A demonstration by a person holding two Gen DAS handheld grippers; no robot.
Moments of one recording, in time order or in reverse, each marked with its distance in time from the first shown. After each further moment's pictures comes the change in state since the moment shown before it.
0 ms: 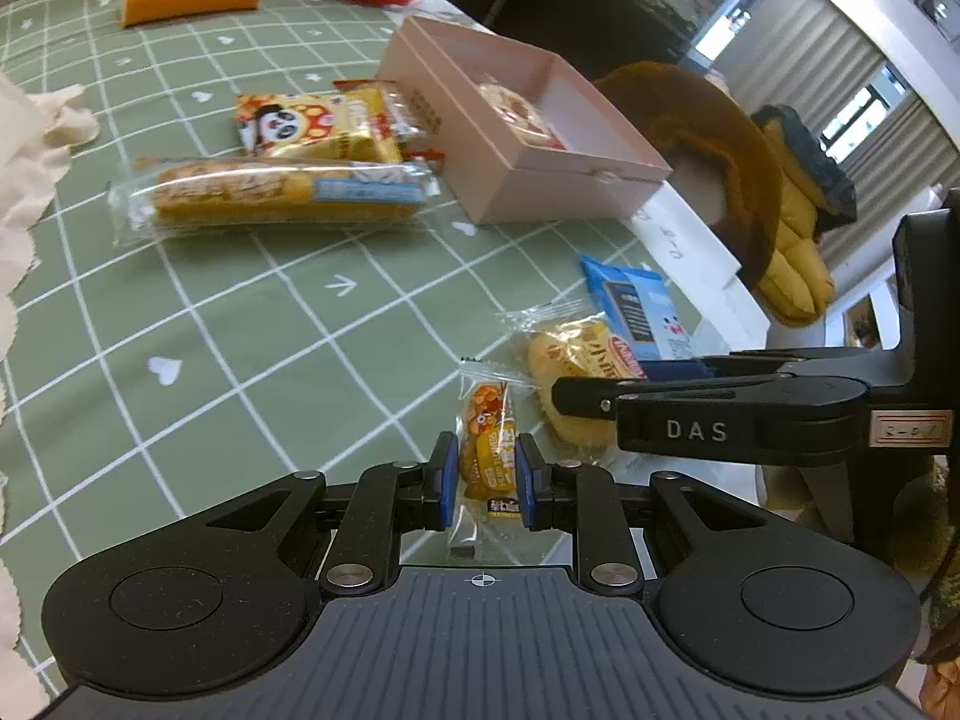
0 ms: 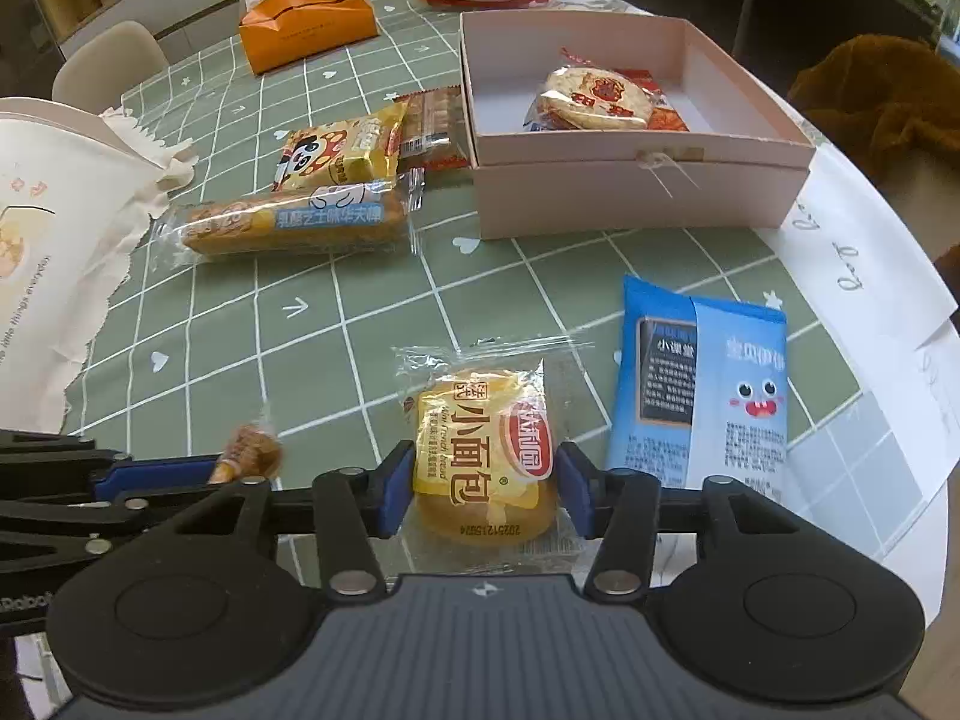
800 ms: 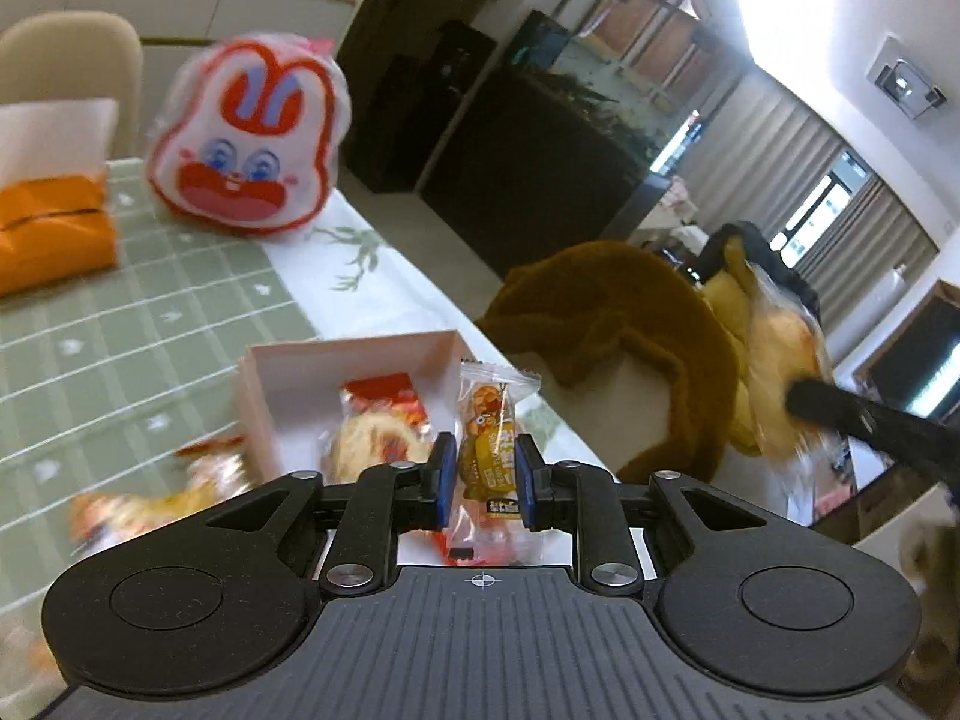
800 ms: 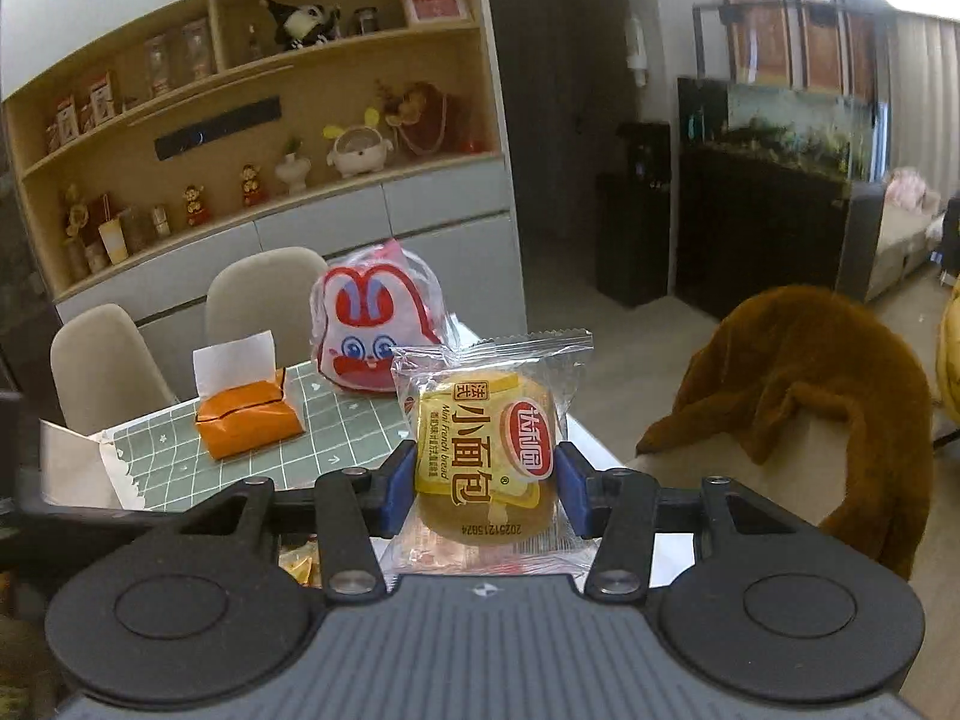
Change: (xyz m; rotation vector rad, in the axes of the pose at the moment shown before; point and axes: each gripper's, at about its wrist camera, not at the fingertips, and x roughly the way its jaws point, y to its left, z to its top) left arm 0.042 -0.068 0.218 0.006 -0.222 -0.080; right arm -0.159 -0.129 0.143 0.110 -0.506 -0.007
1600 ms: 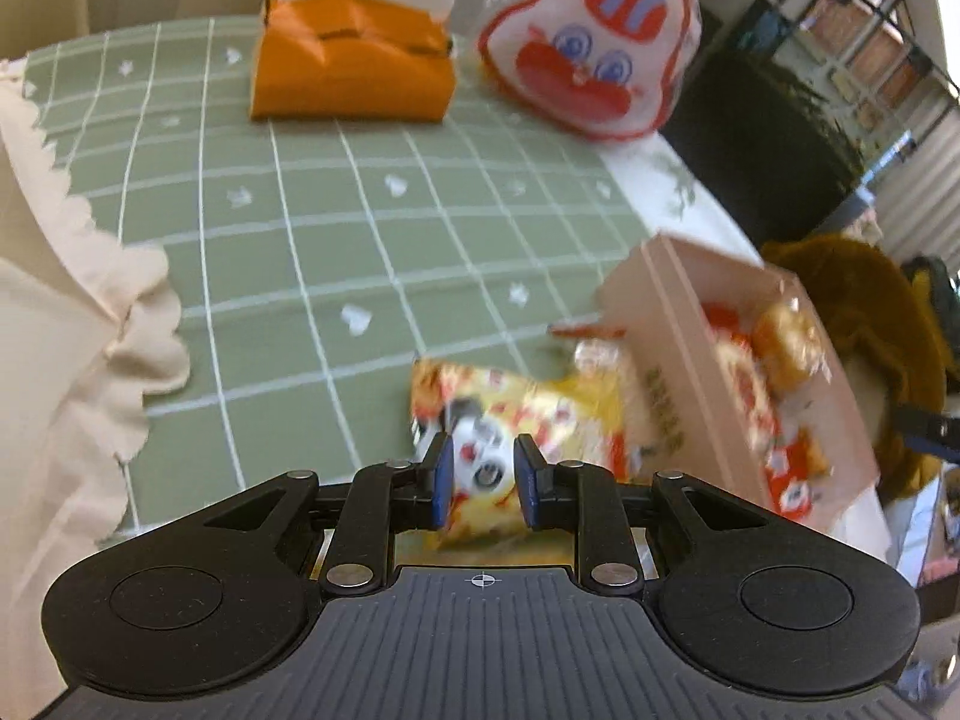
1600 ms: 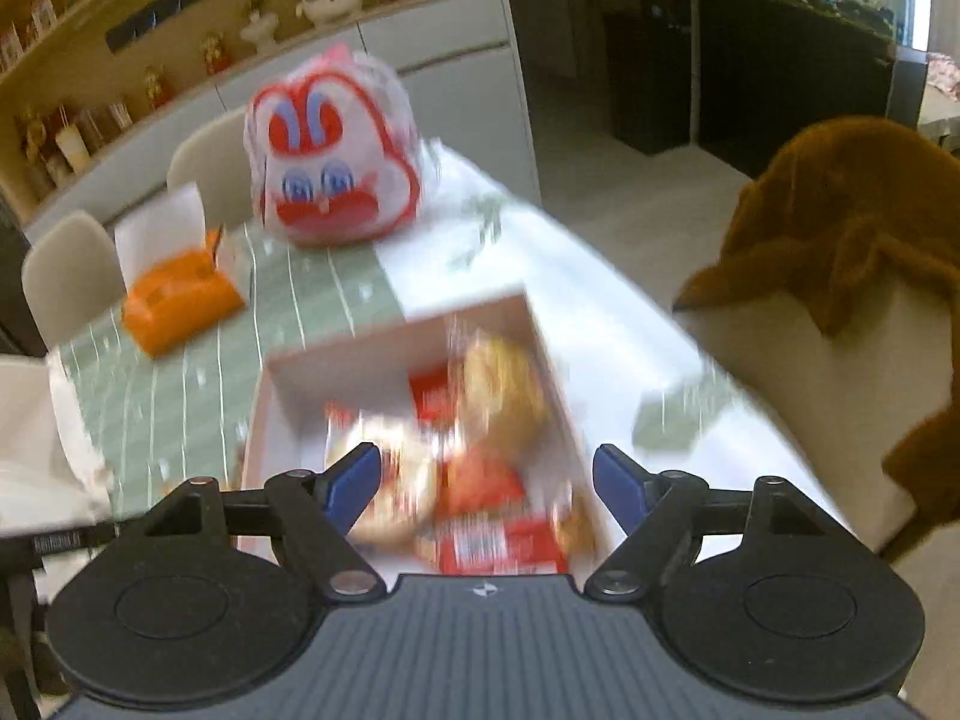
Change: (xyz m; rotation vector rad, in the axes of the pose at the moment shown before) left arm -0.022 0.160 -0.063 -0.214 0.100 0.336; right arm 0.152 -0.016 -0.053 0.035 0.313 0.014
